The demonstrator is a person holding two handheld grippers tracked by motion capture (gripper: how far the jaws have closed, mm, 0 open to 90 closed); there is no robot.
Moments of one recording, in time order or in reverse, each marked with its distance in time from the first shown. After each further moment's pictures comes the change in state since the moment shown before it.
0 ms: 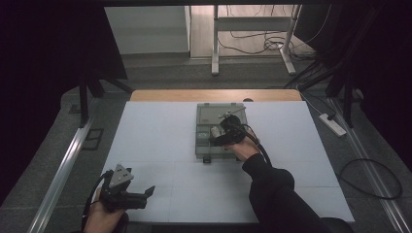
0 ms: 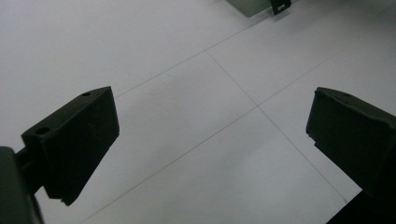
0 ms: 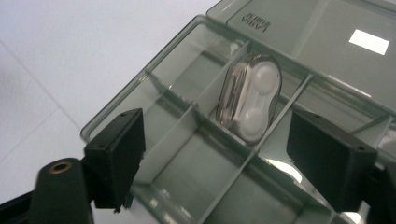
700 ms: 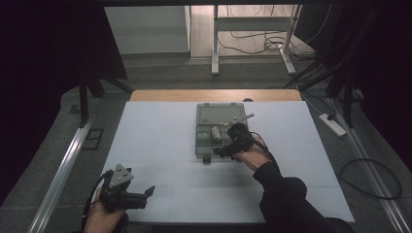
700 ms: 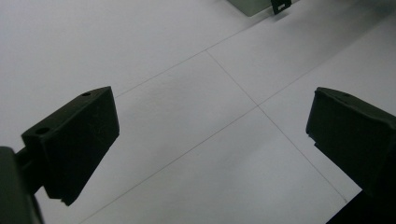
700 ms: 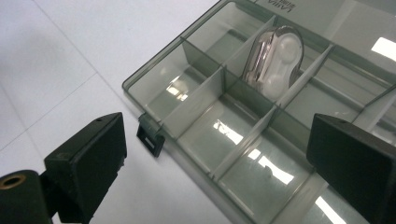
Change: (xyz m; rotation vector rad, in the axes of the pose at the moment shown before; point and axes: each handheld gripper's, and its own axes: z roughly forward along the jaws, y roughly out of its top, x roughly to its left) left arm 0.000 0.000 0.000 0.000 0.002 0.000; right arm 0.005 -0.025 -0.026 -0.015 0.078 -0.055
